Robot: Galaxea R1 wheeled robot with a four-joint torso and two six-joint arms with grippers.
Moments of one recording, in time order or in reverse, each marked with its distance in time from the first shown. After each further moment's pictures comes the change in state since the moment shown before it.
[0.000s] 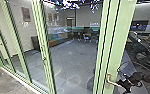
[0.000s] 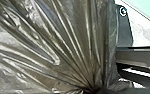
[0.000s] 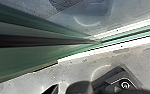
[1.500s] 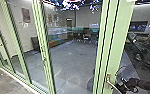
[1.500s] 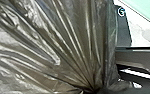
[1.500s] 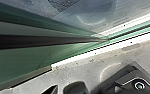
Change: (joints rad) left arm 0.003 0.011 -0.005 0.000 -0.003 0.000; right arm -0.132 0.143 -0.230 0.037 0.118 -0.064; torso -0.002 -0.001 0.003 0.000
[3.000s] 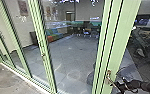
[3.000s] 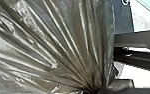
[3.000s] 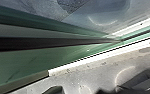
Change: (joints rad) left arm -0.003 0.003 -0.014 0.000 -0.001 0.000; right arm -0.028 -0.056 0.085 0.043 0.249 -0.061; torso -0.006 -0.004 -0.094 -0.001
